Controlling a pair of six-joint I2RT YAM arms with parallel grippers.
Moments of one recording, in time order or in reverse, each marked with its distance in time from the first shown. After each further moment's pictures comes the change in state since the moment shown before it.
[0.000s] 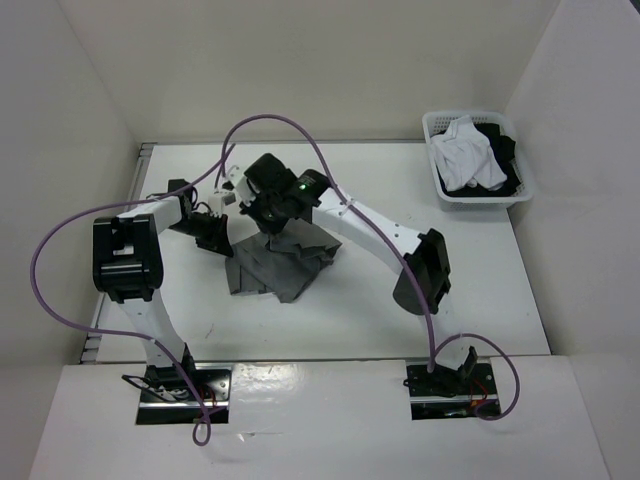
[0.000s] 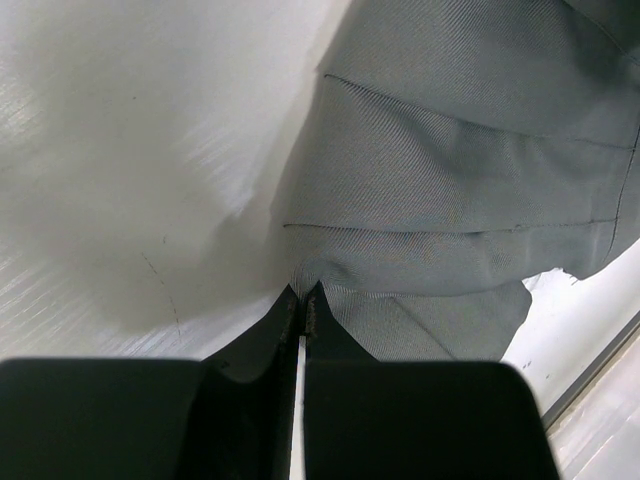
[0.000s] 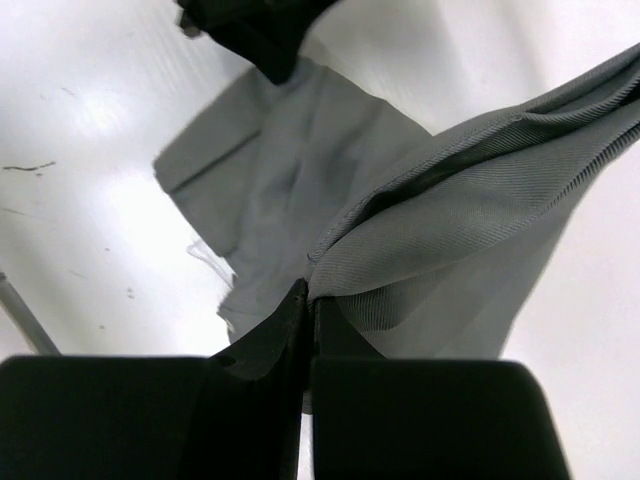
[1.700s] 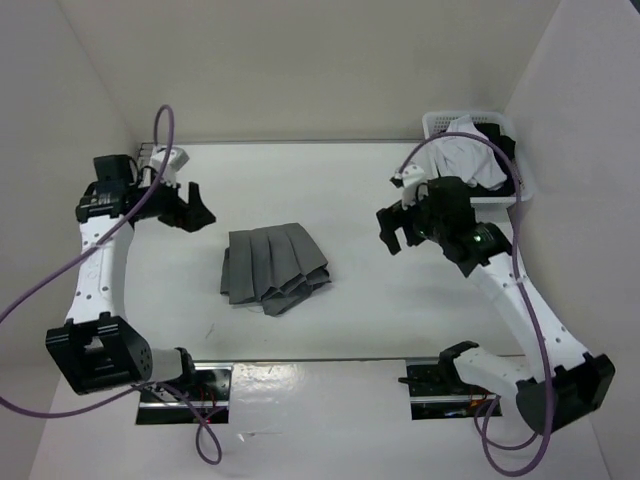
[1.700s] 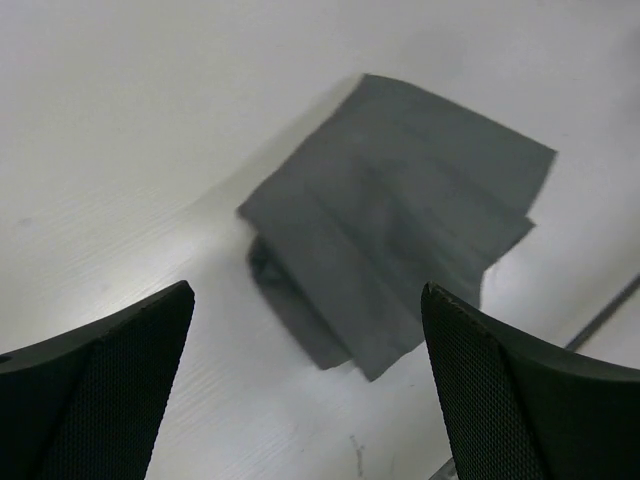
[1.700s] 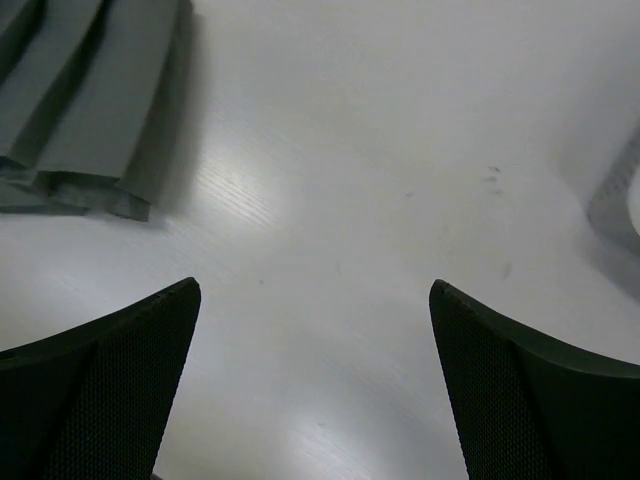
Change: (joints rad) left arm 0.174 -0.601 0.066 -0.129 0.090 -0.068; right arm -0.541 -1.013 -1.033 0.254 -0.077 -0.039
